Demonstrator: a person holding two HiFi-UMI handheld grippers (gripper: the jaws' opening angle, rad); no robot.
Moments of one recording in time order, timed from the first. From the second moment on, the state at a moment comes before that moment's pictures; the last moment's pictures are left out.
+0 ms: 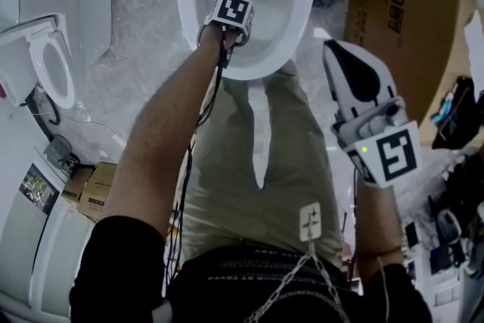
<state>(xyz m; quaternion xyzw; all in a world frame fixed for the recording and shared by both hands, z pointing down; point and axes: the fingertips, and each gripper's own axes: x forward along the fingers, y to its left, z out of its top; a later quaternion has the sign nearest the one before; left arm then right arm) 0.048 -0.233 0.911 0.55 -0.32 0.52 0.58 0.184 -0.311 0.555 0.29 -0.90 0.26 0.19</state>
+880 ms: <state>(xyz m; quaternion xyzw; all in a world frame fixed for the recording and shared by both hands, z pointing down) 0.035 -0.167 0.904 0.50 -0.18 0.58 0.62 0.152 -0.309 0.553 0.29 -0.90 0.25 0.19</state>
